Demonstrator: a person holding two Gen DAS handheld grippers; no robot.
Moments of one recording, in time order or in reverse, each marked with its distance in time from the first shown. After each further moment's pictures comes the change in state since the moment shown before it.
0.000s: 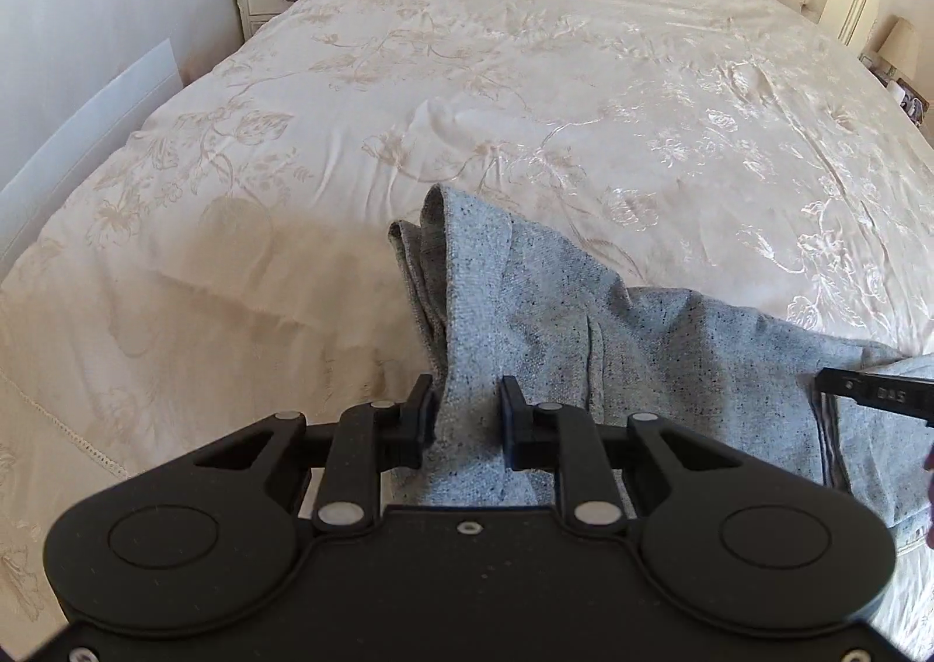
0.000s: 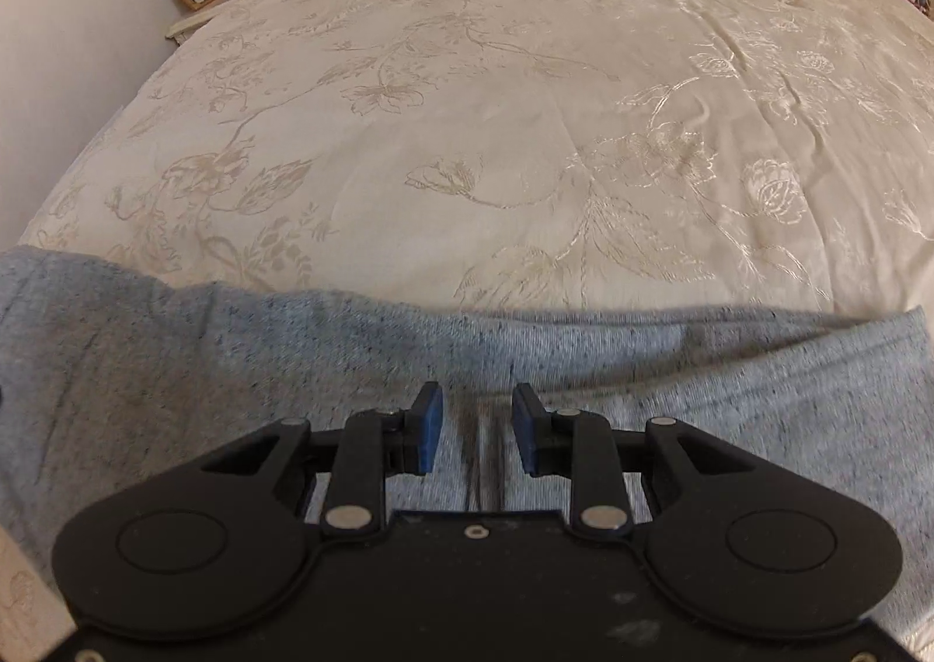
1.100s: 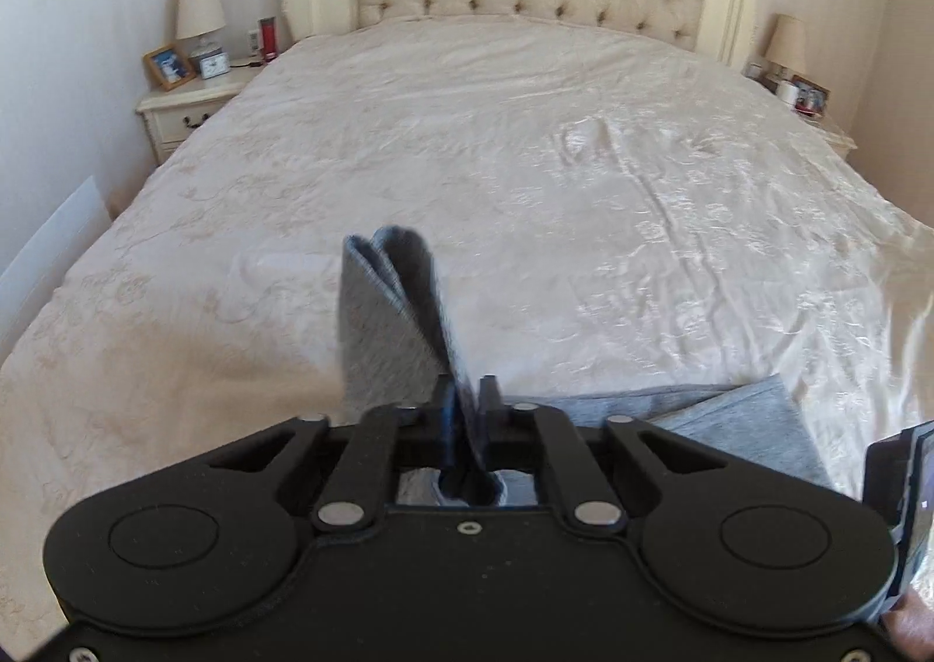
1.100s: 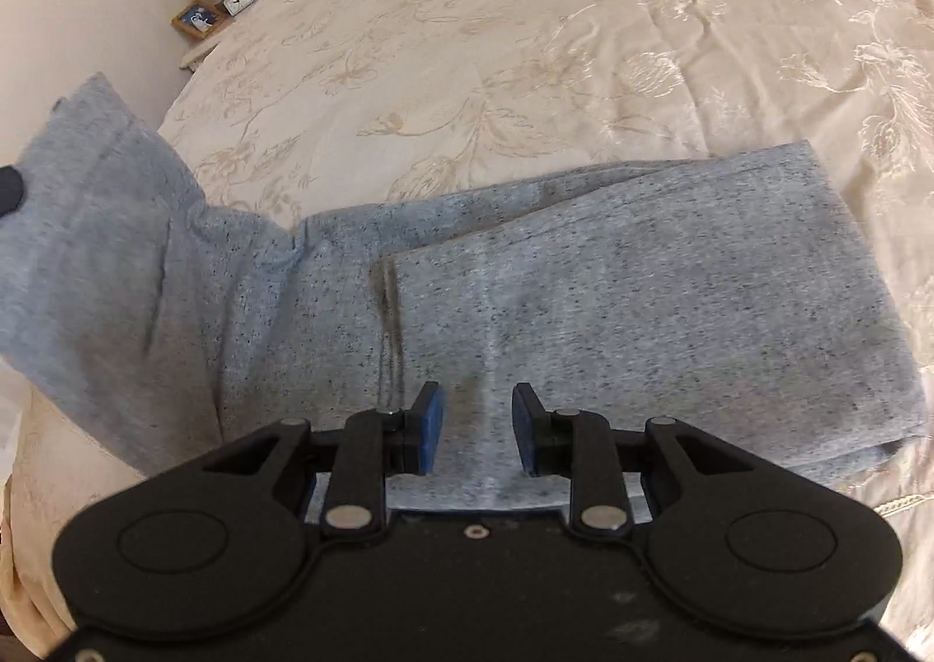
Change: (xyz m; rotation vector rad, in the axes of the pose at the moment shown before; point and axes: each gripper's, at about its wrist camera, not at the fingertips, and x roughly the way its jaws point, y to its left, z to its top) left arm -0.081 -0.189 0.011 0.164 -0.168 -0.094; right arm -0.078 -0.095 -0.067 0.142 0.059 0.150
